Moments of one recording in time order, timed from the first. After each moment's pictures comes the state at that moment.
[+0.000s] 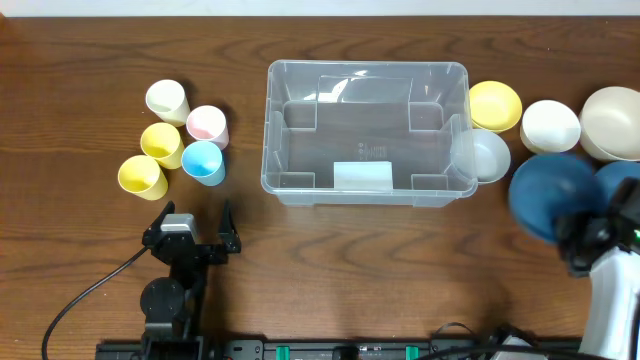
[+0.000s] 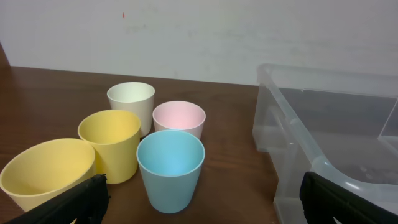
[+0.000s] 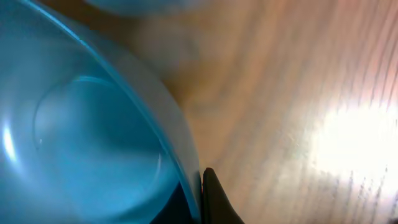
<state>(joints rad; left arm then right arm) -0.03 0.01 0.02 -0.11 0.01 -0.11 -0.59 1.13 0.81 -0.84 0.02 0.86</state>
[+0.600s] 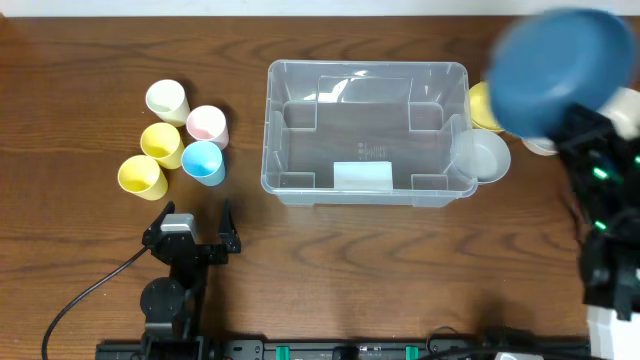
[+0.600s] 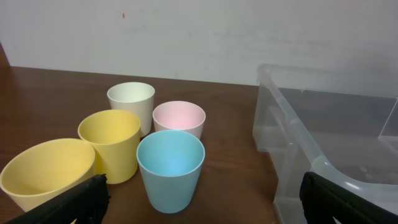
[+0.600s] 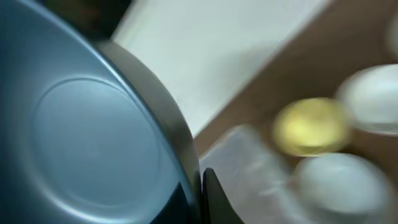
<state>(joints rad) -0.03 0.01 0.02 -0.11 0.01 -0.11 -0.10 0.95 1.13 -0.48 -0.15 0.88</state>
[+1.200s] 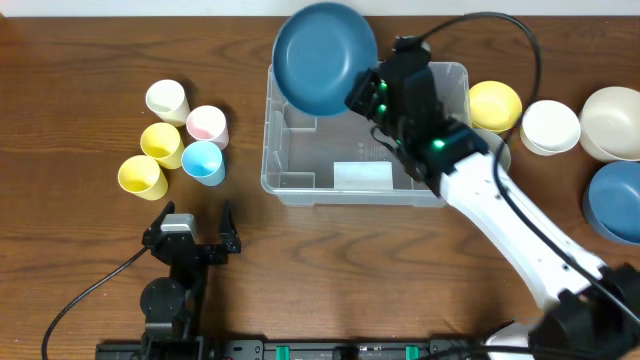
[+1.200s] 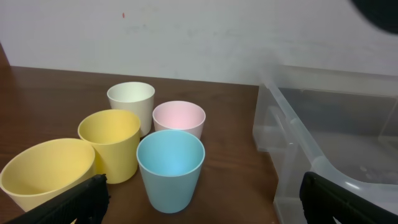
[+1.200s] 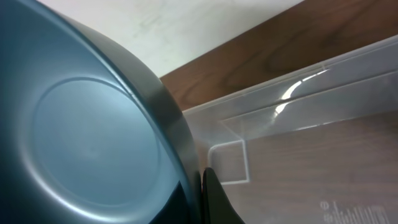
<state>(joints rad) -0.03 0.01 0.02 -0.11 0.01 -0.11 0.52 1.63 1.33 -0.24 0.11 0.89</state>
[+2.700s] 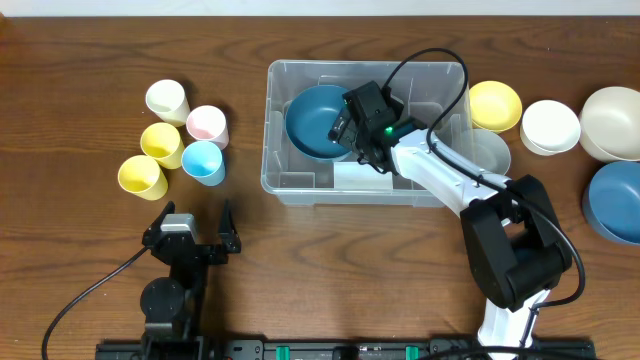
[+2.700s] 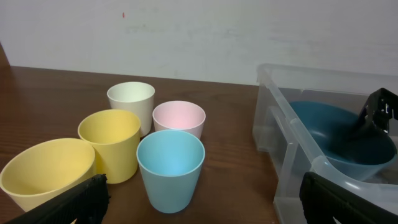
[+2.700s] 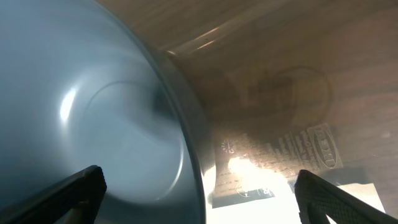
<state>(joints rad) -0.03 0.01 0.02 -0.11 0.01 -0.11 0.52 1.98 1.35 -0.43 0.08 0.98</state>
